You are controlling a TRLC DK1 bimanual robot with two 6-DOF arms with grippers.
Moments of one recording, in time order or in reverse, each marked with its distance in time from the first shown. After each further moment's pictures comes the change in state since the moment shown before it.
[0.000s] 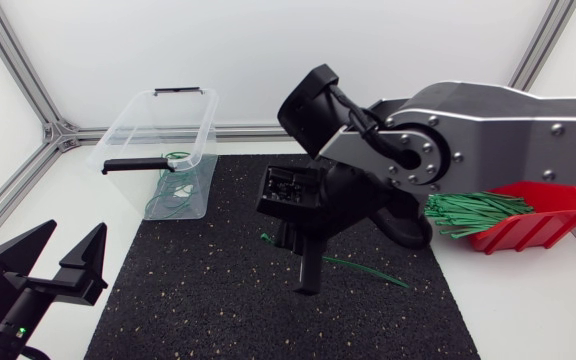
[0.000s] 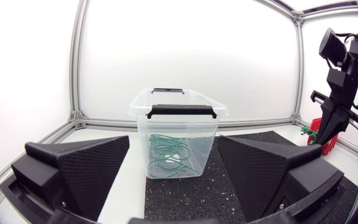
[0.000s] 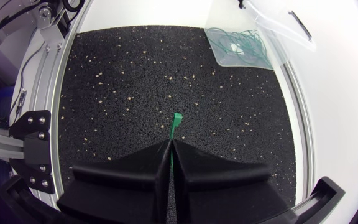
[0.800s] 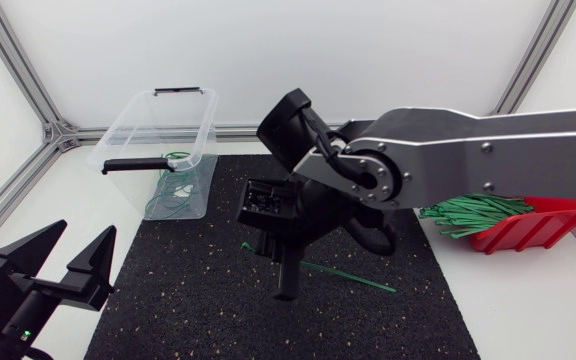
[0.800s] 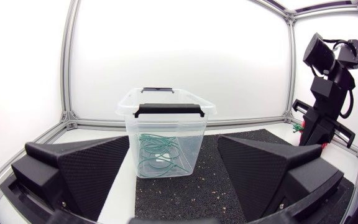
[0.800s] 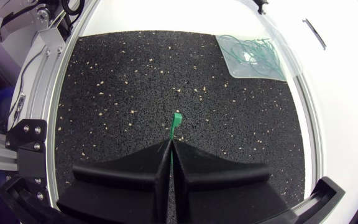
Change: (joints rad) left arm -0.067 0.000 0.000 -0.003 -0.011 0.000; right arm 0.022 0.091 -0.003 0.111 -0.055 0.000
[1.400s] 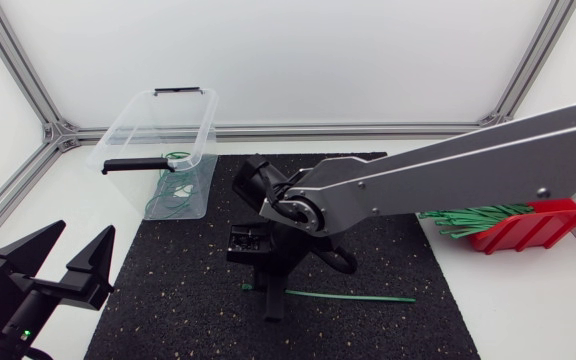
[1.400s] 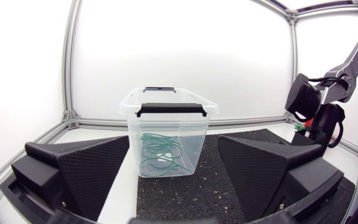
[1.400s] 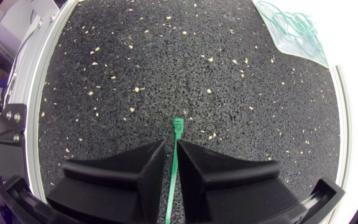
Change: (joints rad) left arm 0.000 0.000 0.000 -0.005 -0.011 0.000; right arm 0.021 0.261 0.034 0.033 -0.022 -0.042
